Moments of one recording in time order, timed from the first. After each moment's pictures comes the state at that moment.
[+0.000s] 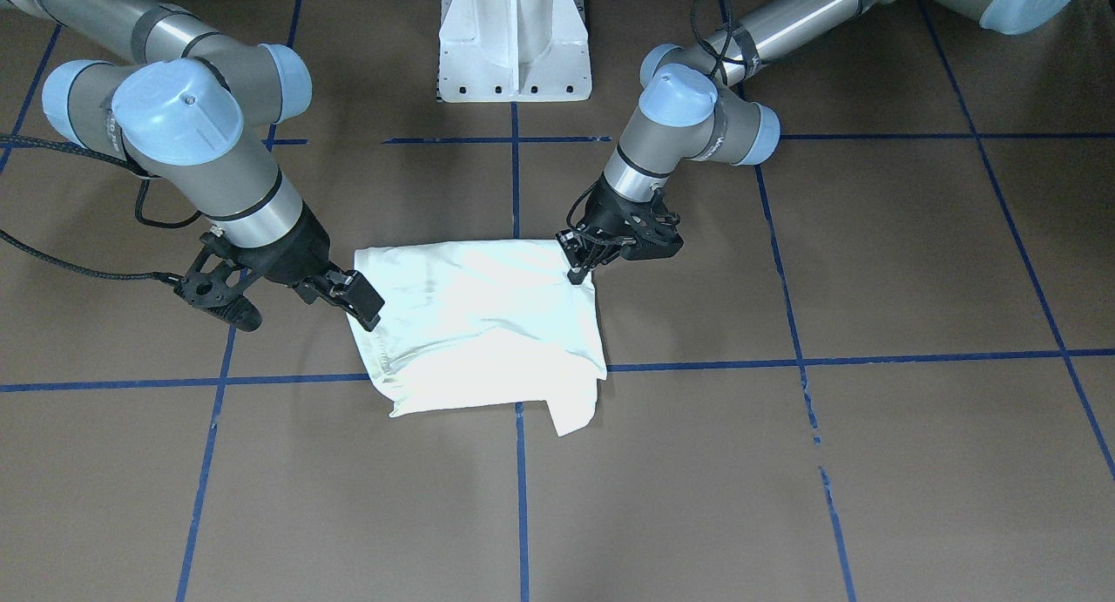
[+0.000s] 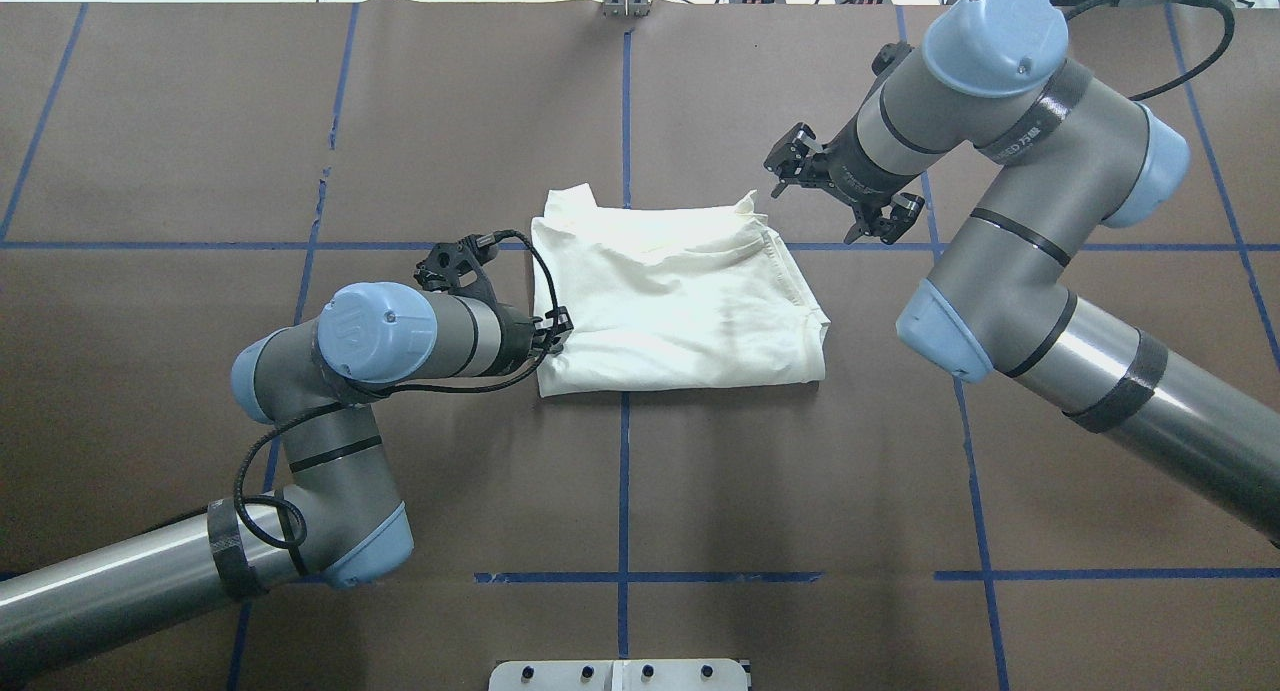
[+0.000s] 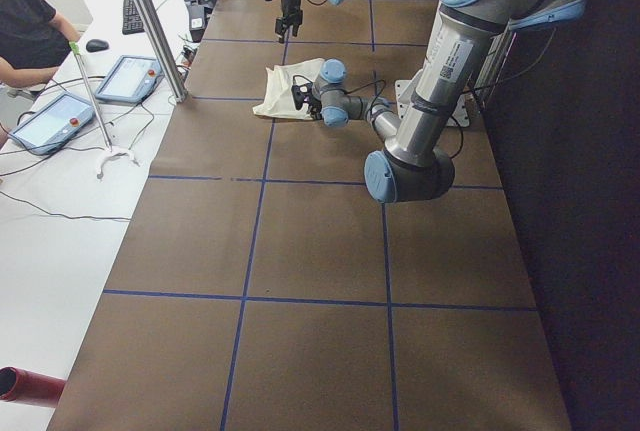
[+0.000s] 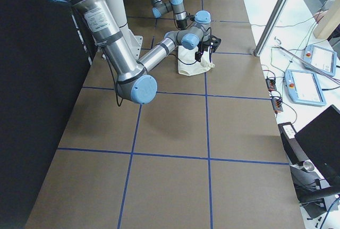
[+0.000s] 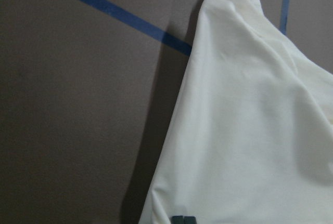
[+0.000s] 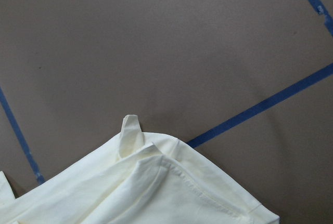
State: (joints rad) left arm -0.48 -2.12 -1.50 -2.27 -1.70 -1.67; right arm 0.81 -1.02 1.66 -1.37 2.07 1.58
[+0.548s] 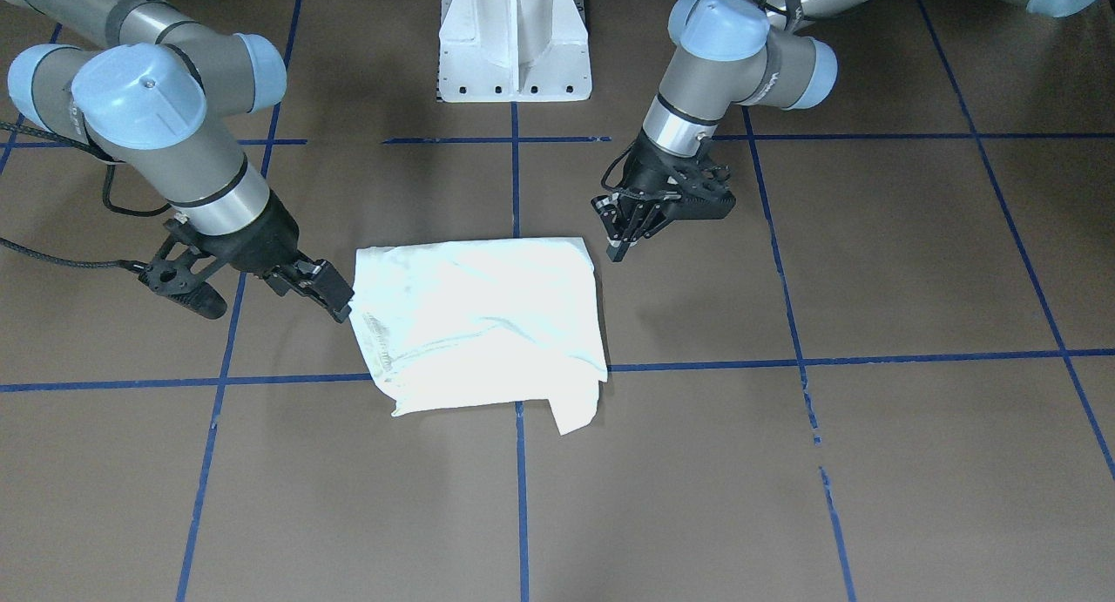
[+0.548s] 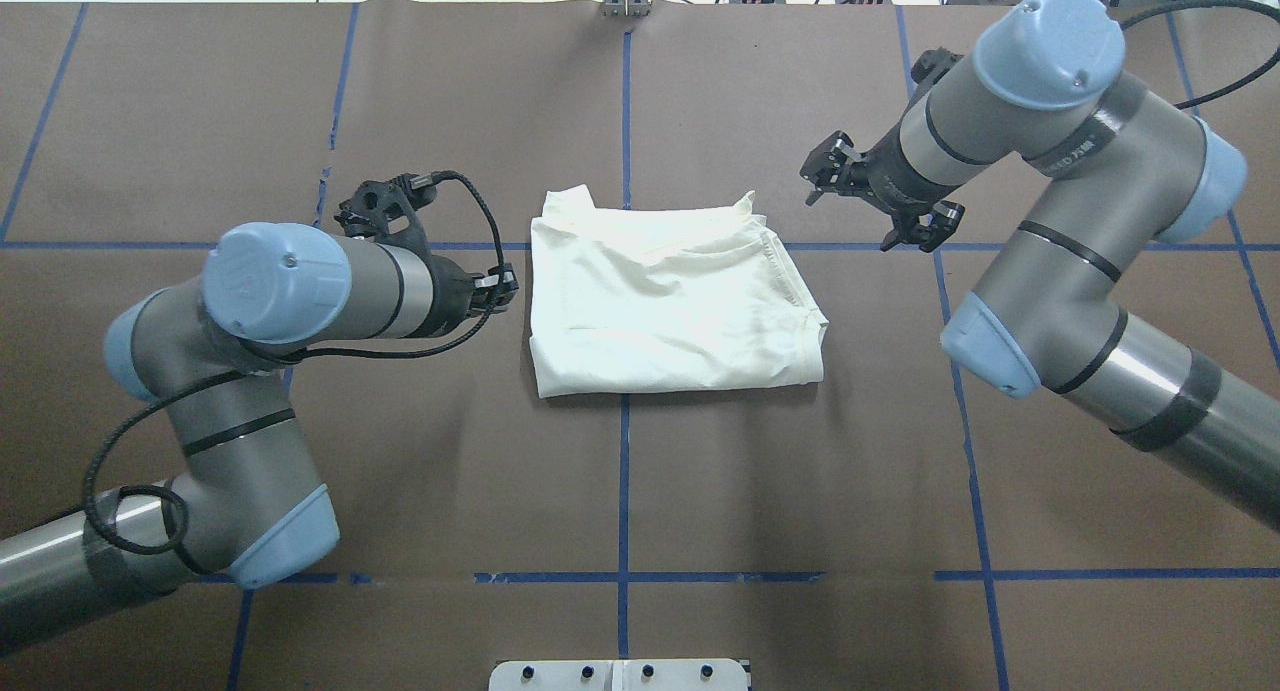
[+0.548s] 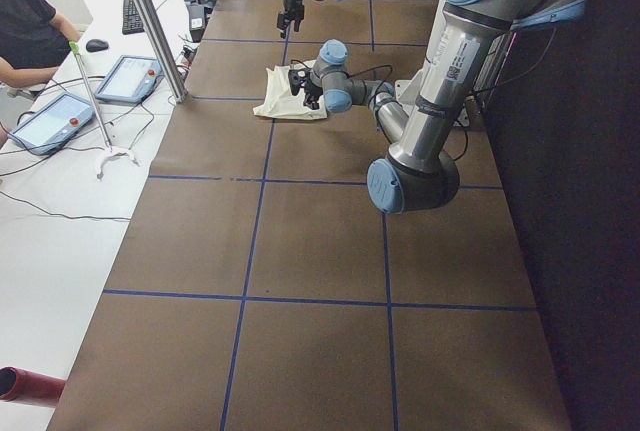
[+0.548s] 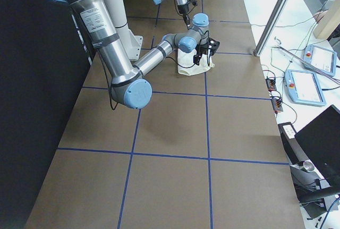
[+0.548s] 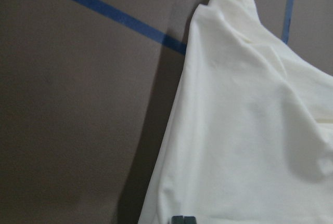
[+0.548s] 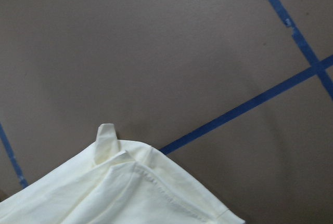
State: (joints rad) left arm -0.56 -2.00 -1.81 -2.01 -1.71 -1.52; right arm 0.84 -1.14 1.74 -1.37 2.07 1.52
